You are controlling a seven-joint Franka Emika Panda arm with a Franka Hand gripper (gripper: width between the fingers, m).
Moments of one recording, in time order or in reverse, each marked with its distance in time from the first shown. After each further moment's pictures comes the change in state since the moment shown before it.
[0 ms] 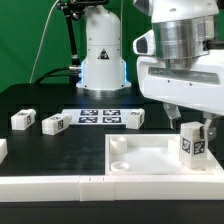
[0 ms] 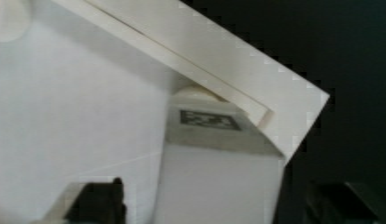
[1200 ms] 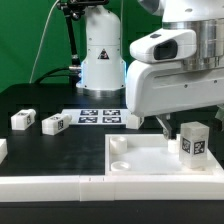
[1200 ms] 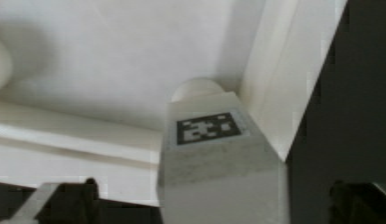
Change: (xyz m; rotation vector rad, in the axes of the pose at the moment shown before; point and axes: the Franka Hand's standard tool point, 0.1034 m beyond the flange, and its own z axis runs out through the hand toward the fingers) arm -0.003 0.000 0.003 -0.068 0.001 -1.249
